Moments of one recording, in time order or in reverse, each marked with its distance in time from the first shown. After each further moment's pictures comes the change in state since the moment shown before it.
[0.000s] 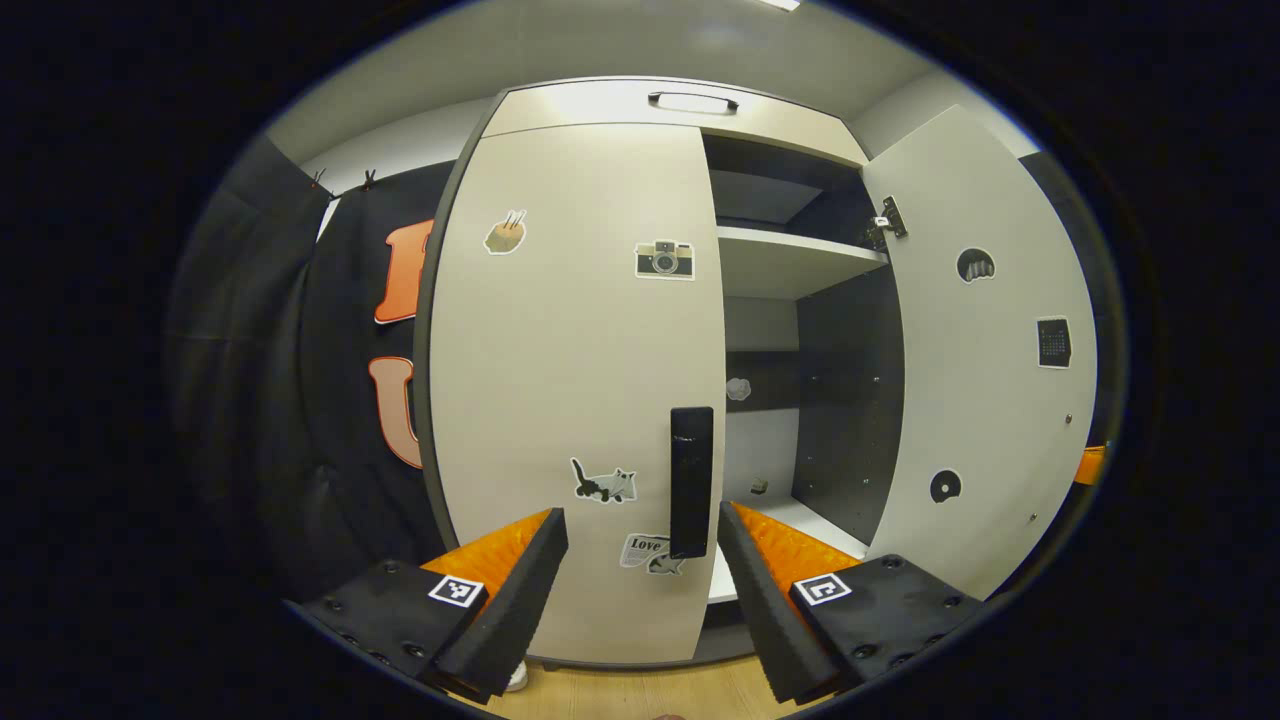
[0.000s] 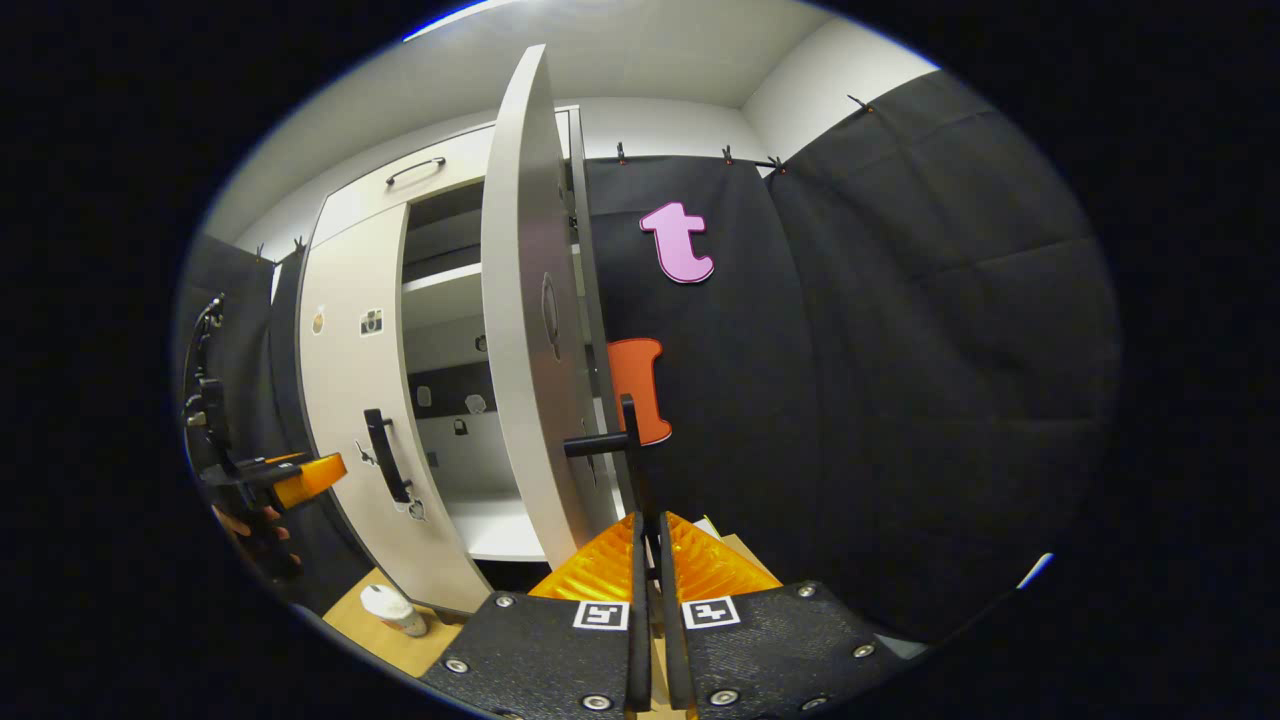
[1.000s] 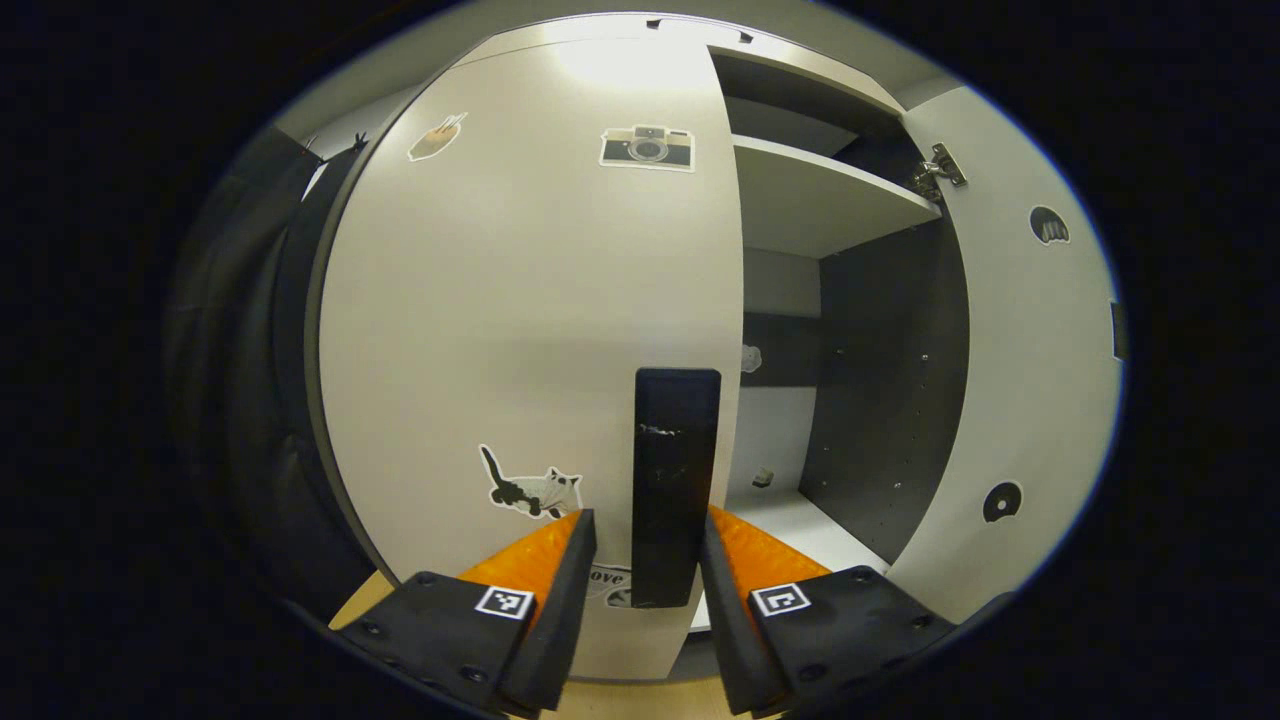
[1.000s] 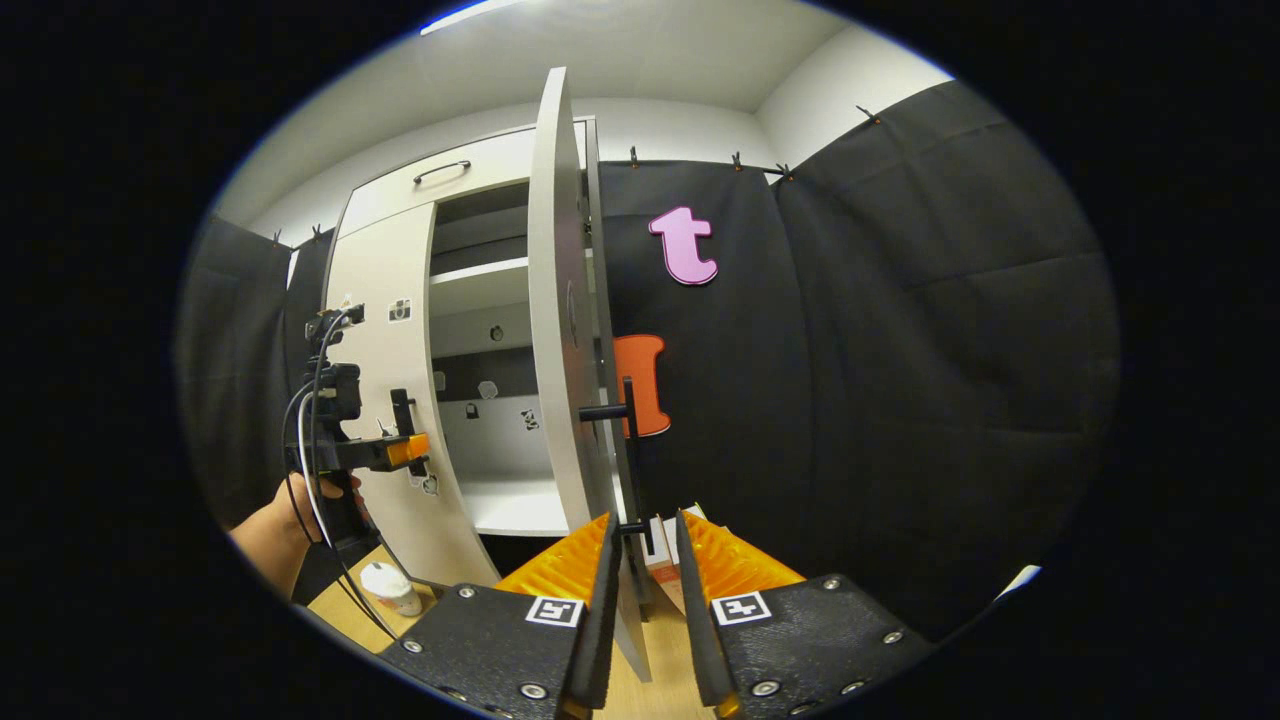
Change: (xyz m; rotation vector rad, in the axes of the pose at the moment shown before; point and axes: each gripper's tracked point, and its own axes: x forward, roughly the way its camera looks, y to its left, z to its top) left arm 0.091 -0.023 -0.040 -0.042 0.091 0.000; right arm -0.041 -0.016 -0.005 -0.062 0.006 -0.015
